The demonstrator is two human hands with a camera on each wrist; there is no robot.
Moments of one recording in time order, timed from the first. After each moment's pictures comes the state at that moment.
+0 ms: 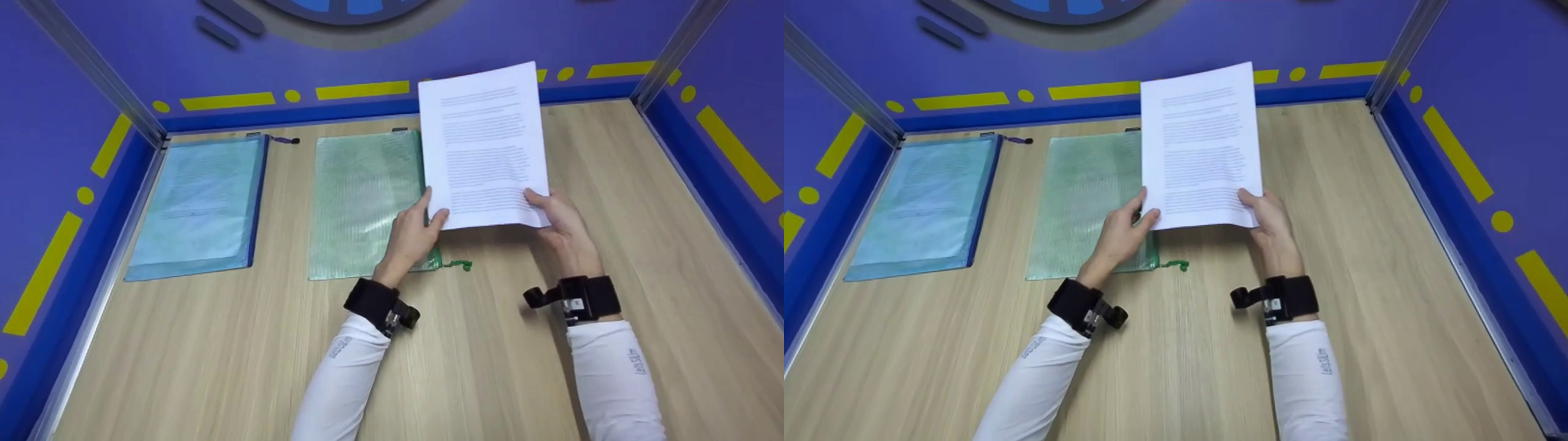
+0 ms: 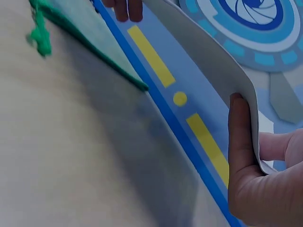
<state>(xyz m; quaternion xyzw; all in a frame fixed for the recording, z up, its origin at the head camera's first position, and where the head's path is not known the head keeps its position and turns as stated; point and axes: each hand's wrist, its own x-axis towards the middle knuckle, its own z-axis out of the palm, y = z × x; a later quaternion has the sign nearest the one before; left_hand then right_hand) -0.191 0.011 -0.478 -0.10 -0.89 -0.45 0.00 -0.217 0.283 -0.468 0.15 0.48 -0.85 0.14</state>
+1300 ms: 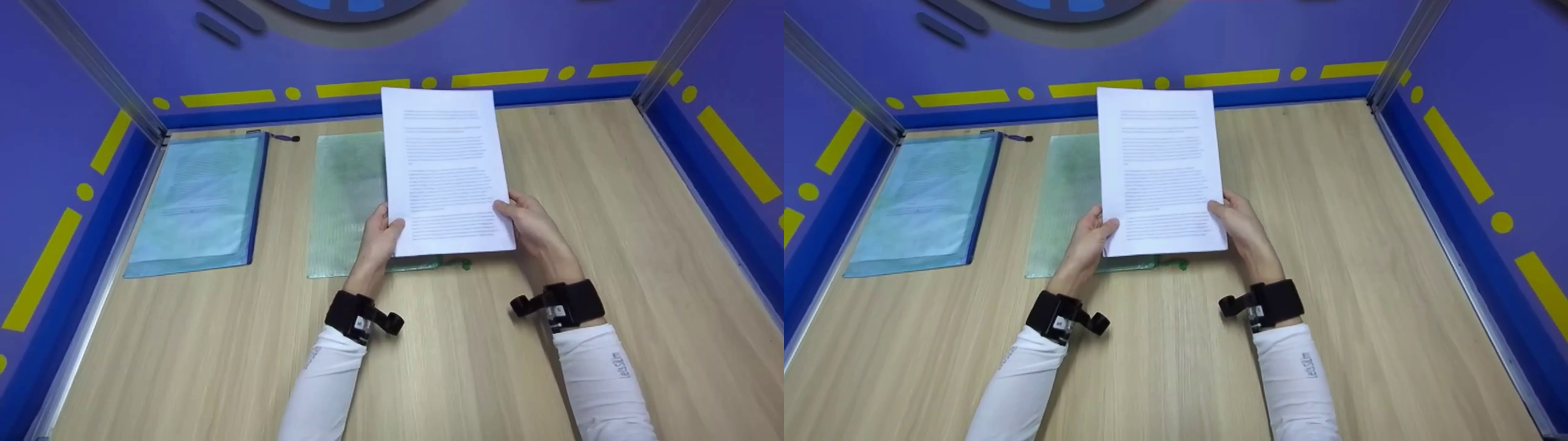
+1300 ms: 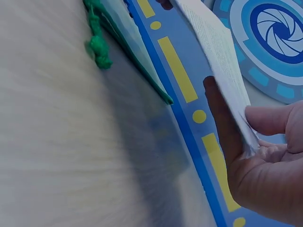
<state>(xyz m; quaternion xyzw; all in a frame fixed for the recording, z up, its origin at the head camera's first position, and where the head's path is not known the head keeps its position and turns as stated) -0.182 -0.029 -0.491 0.07 -0.68 -0.73 -0.09 -0.213 0.243 -0.476 0.07 0.69 -0.70 0.19</state>
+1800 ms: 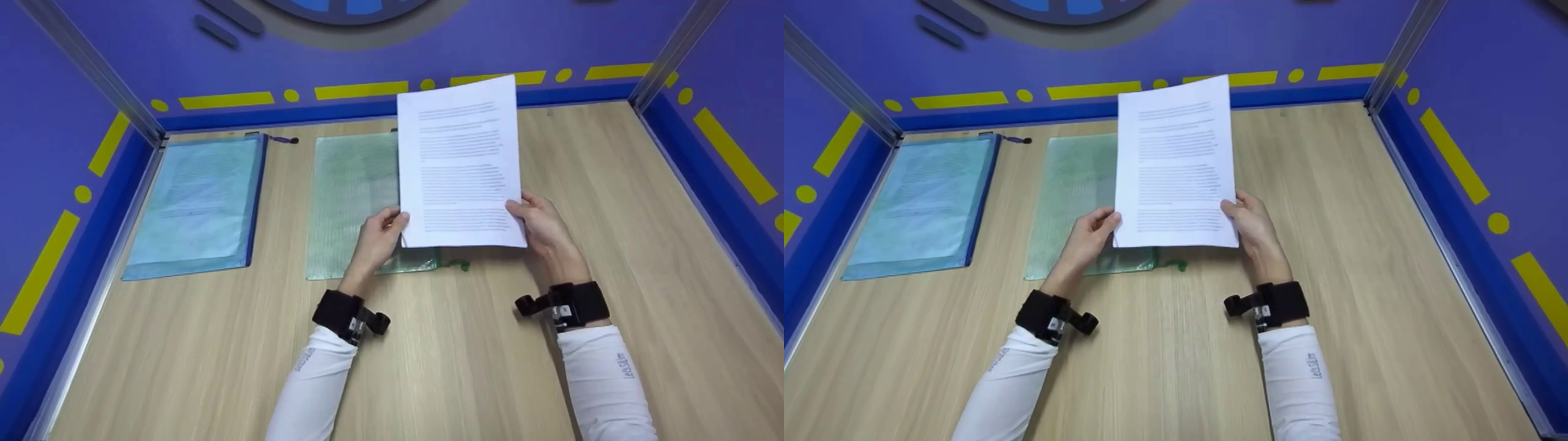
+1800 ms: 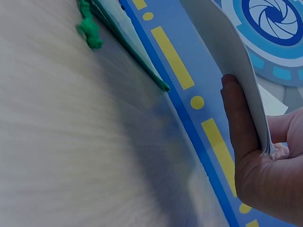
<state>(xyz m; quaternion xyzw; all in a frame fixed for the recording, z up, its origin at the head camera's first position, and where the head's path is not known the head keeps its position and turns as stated) -0.184 -0.038 -0.489 -0.01 -0.80 -0.60 -0.06 -0.213 0.260 -0.480 0.09 0.65 -0.75 0.14</state>
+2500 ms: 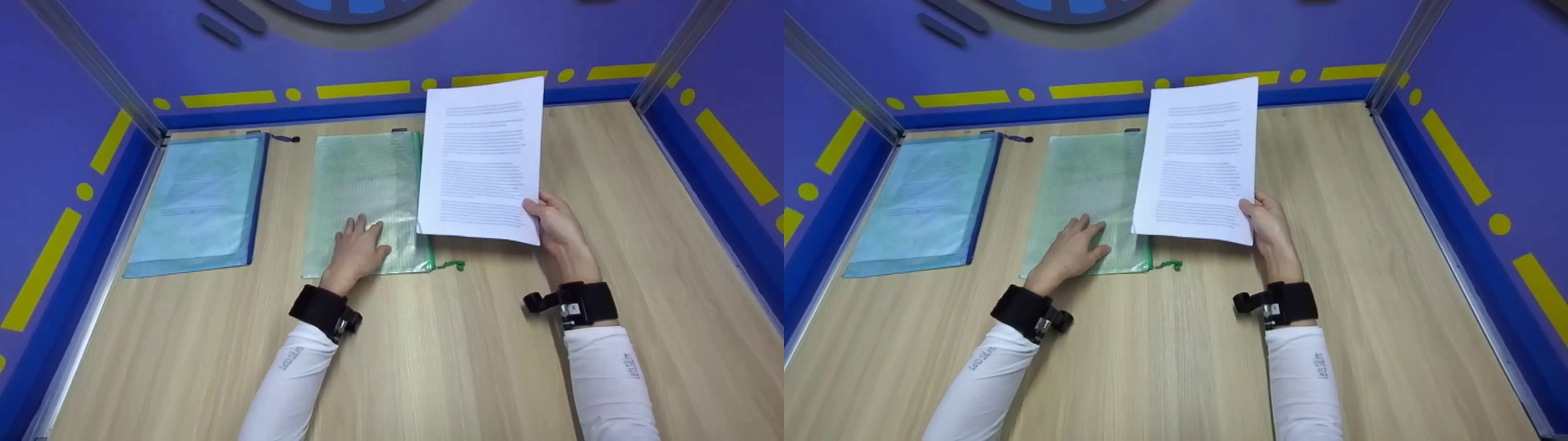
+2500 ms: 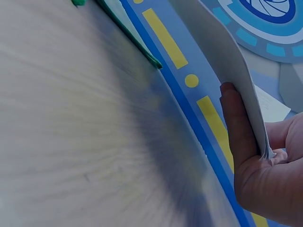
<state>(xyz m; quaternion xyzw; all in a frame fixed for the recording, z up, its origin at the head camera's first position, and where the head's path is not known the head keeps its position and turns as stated) -0.176 -0.074 -0.494 -0.07 -0.97 -0.19 -0.13 -0.215 0.284 -0.488 0.11 0.60 -0.78 0.12</state>
